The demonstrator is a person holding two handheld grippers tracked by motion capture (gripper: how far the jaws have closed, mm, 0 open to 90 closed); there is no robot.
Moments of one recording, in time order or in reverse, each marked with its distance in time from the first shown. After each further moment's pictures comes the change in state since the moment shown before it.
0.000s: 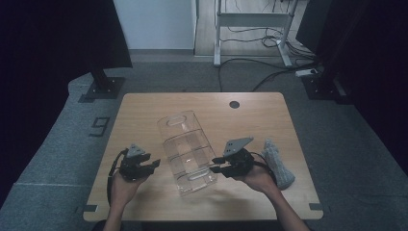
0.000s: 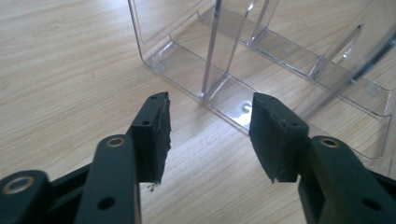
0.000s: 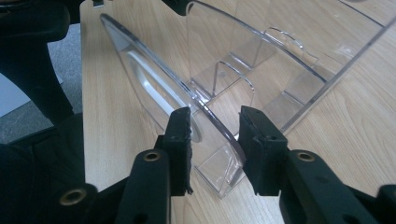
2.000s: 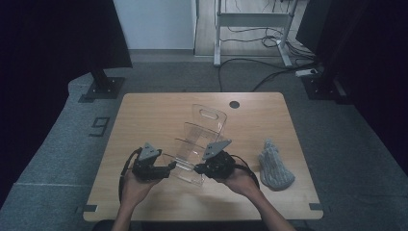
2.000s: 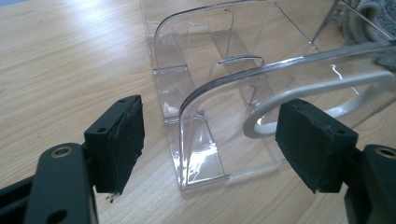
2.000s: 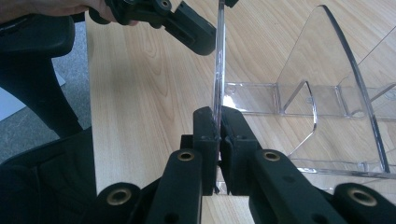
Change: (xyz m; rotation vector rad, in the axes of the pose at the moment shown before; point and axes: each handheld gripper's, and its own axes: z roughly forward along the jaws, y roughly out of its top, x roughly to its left) left arm -0.045 0.023 0.002 -0.099 -0.066 0.101; right arm 0.025 0.029 0.037 0.029 0.005 0.005
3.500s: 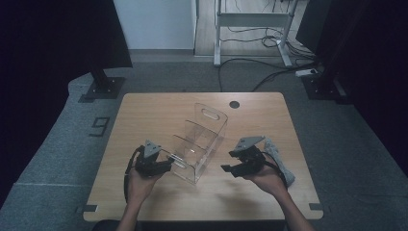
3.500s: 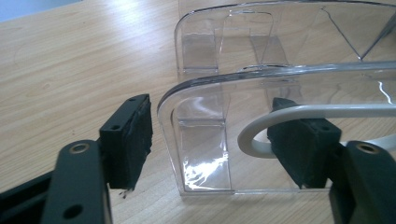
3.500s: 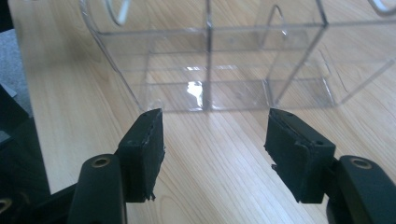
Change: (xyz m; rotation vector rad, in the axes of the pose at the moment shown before) left arm 0.002 0.002 0.014 -0.007 0.131 -0.029; right arm -0.040 -0.054 -0.057 0.021 -0.179 0.144
